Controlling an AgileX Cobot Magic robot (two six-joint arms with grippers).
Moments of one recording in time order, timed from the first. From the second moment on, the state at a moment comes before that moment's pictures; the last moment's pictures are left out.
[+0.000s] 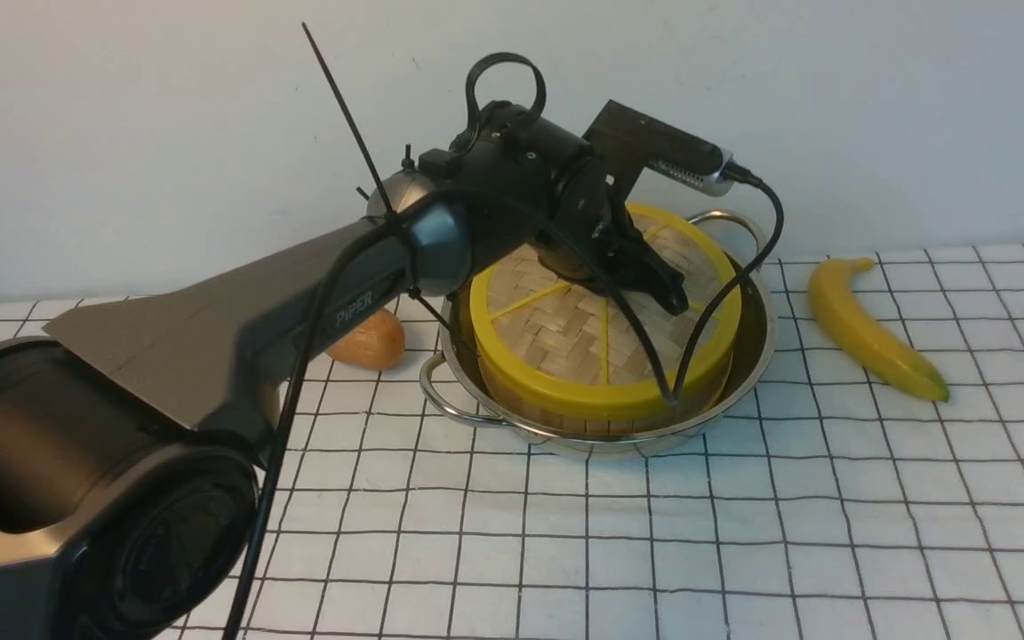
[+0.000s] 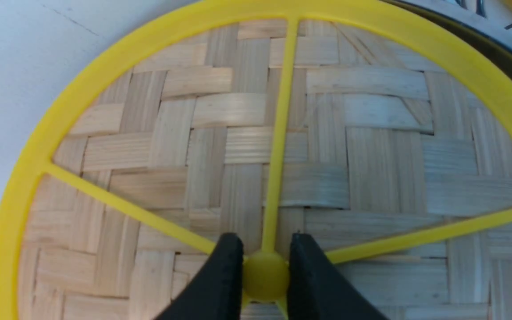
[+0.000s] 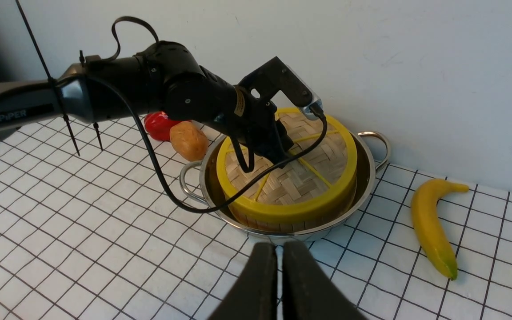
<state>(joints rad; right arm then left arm) 0.25 0.59 -1.25 0.26 1.24 0.00 -0.59 2.24 -1.95 0.23 0.70 -0.10</state>
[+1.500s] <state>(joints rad) 0.25 0.59 -1.25 0.25 1.24 -0.02 -0.58 1.92 -1.96 0.32 1.11 -0.09</state>
